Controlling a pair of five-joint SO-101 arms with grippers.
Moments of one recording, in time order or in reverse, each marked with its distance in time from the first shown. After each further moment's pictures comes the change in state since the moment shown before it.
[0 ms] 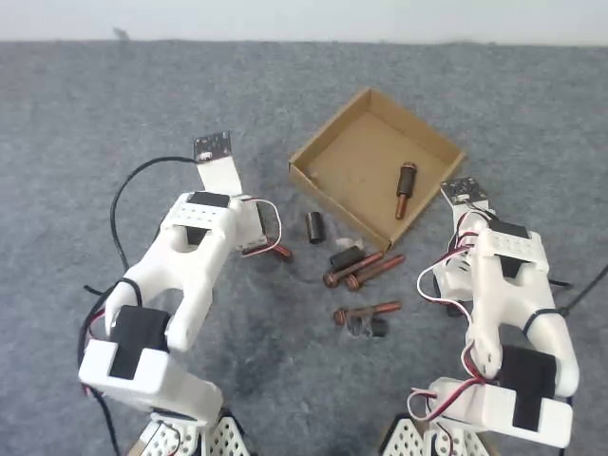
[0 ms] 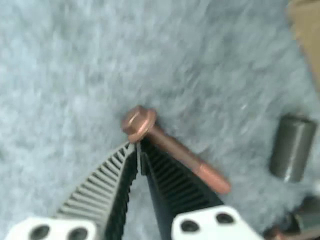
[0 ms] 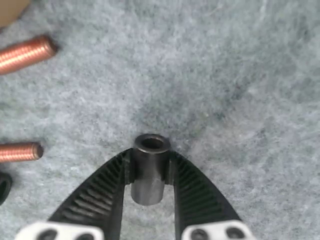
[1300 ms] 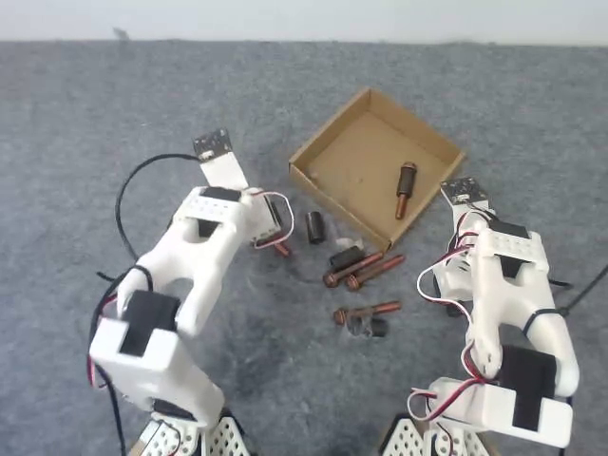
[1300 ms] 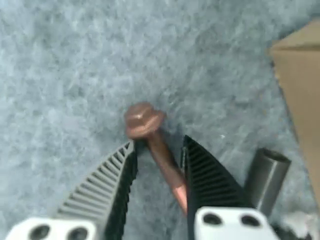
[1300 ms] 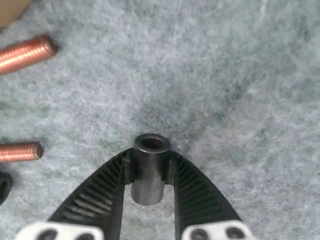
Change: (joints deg) left arm 2.0 5.9 -4.9 -1.5 10.5; right arm 0.0 0.0 0.0 0.0 0.0
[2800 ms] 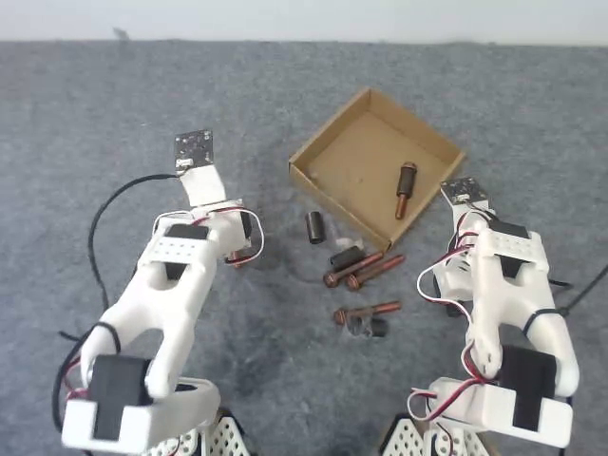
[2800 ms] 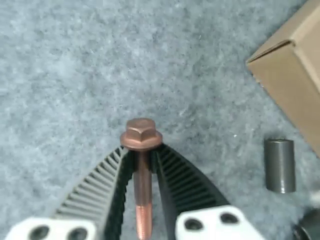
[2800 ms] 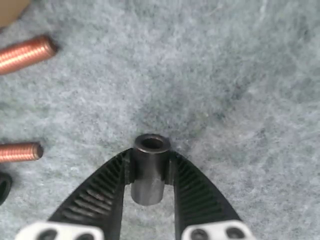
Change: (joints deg) left arm -5.9 -21.0 21.8 -17.7 -18.1; right arm 0.0 0.0 0.0 -0.8 0.0
